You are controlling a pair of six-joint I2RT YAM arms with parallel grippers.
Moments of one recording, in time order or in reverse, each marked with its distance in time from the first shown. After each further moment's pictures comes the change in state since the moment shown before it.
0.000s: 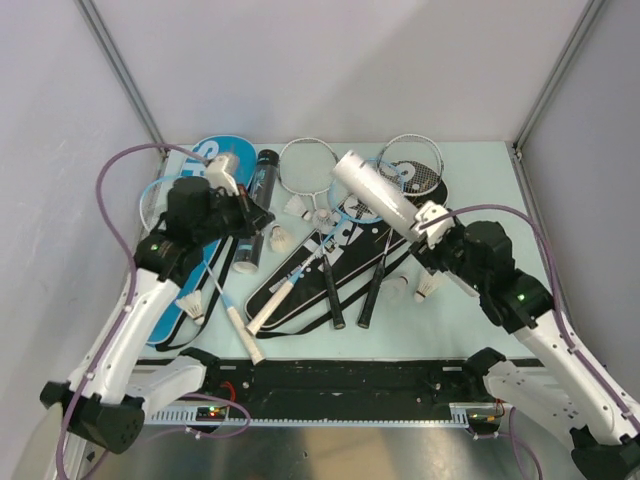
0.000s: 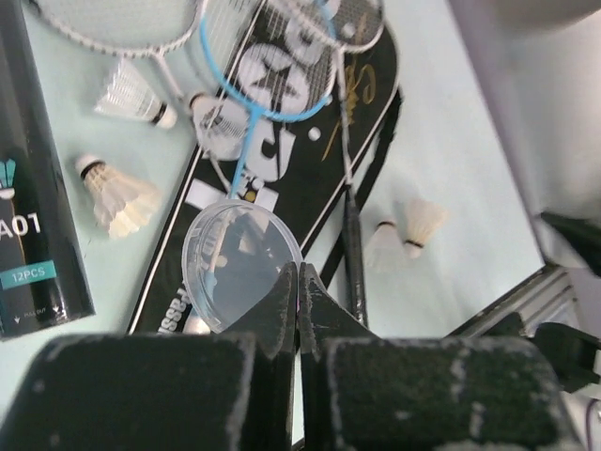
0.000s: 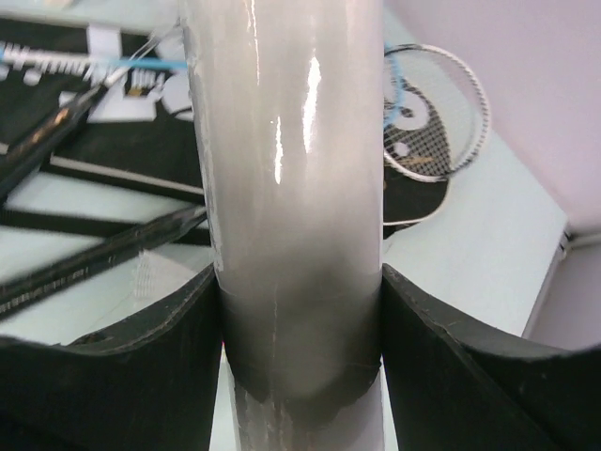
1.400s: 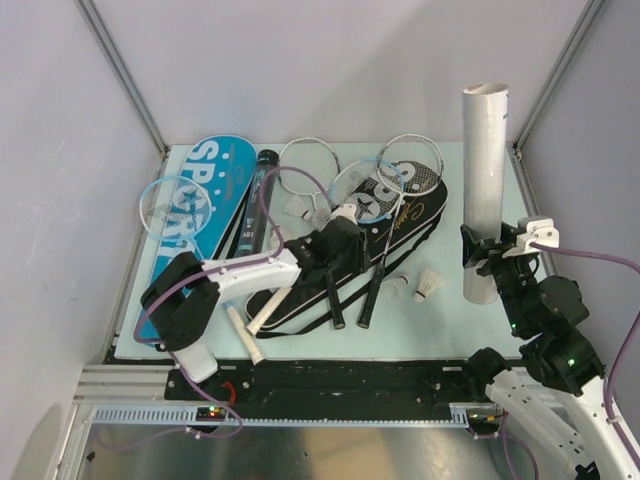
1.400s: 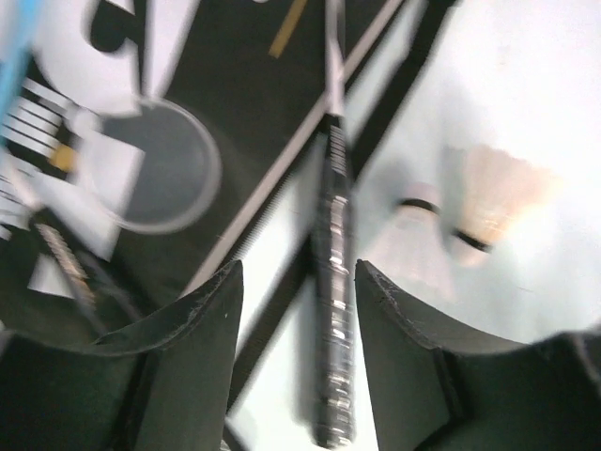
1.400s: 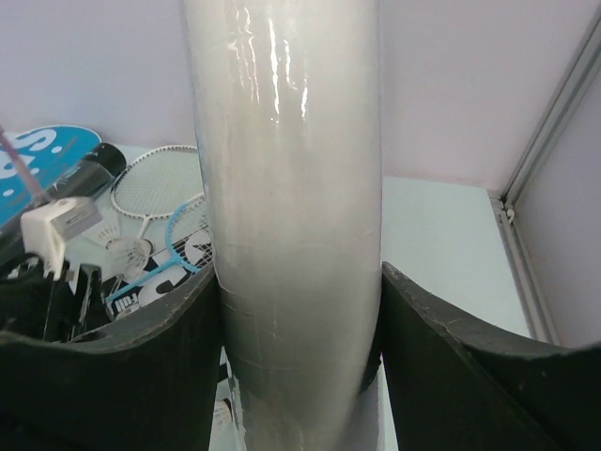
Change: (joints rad) left arm -0.570 0.738 0.002 0.375 -0.490 -0.178; right arm 0.002 -0.395 -0.061 0.195 0.381 0.417
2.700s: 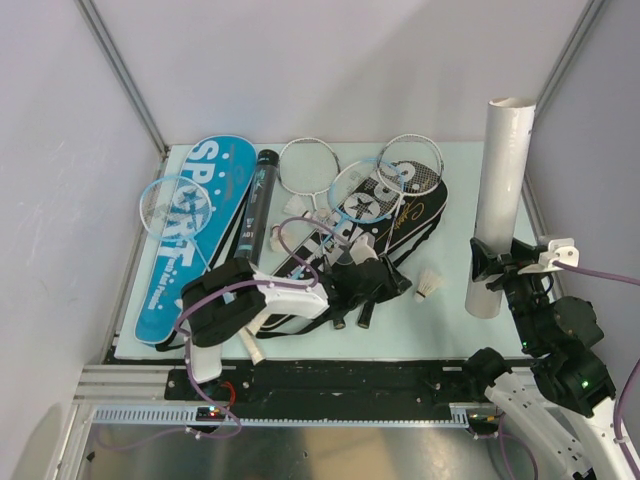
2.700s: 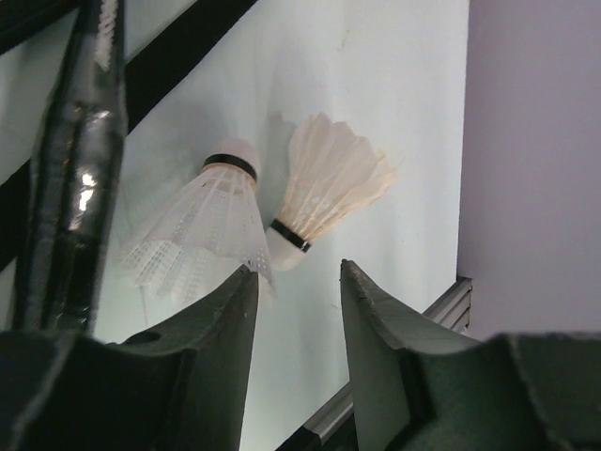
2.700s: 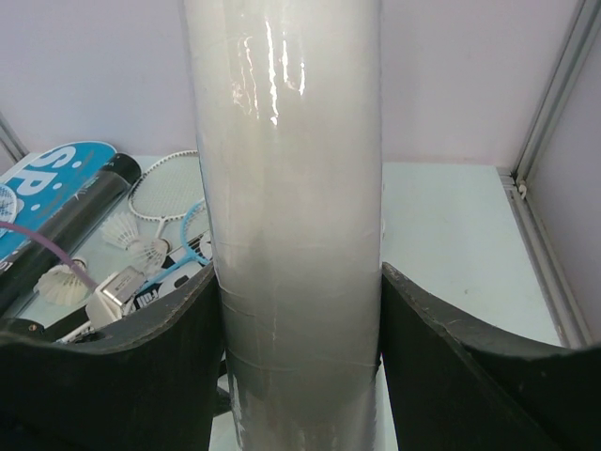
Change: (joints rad) left arm -0.243 0.154 -0.140 0.500 -0.075 -0.645; right arm 0.000 -0.130 -0.013 -0.106 0.034 0.099
